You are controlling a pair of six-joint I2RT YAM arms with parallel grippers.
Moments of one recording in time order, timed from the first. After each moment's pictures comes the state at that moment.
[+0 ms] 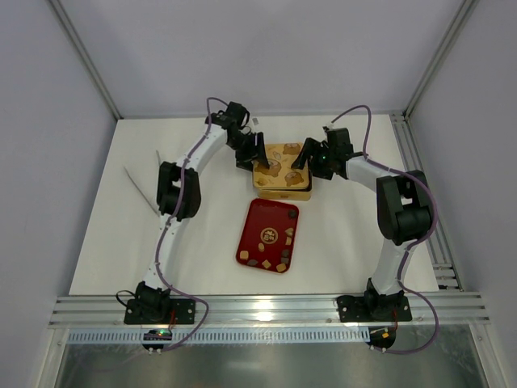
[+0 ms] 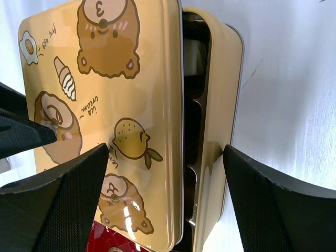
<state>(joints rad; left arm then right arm) -0.39 2.51 2.35 -0.99 0.52 -0.41 0.22 1.90 1.23 -0.10 -0.28 0.53</state>
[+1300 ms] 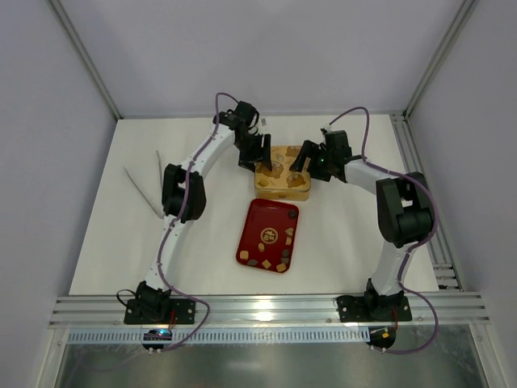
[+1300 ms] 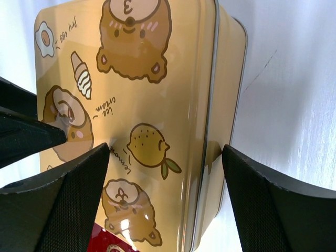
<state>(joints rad) -0.45 2.52 2.42 -1.07 0.39 -0.34 0.24 1.88 1.19 -0.07 -0.27 0.53</state>
